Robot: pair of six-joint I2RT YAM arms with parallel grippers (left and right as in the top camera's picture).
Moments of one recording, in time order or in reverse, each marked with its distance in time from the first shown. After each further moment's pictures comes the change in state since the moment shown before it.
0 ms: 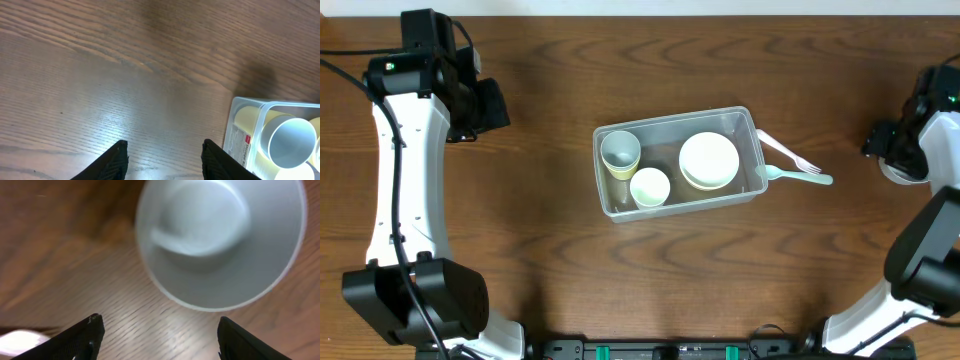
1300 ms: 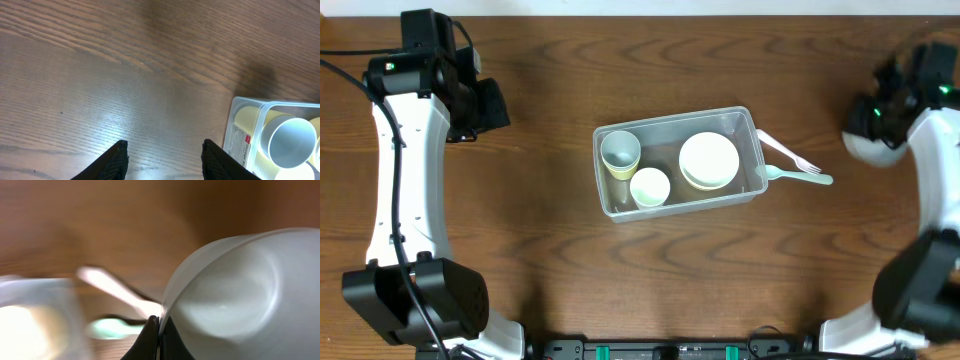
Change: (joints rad) left arm 0.000 0.000 0.000 0.000 0.000 0.000; right arm 0.198 -0.223 0.062 -0.006 -0.333 -0.135
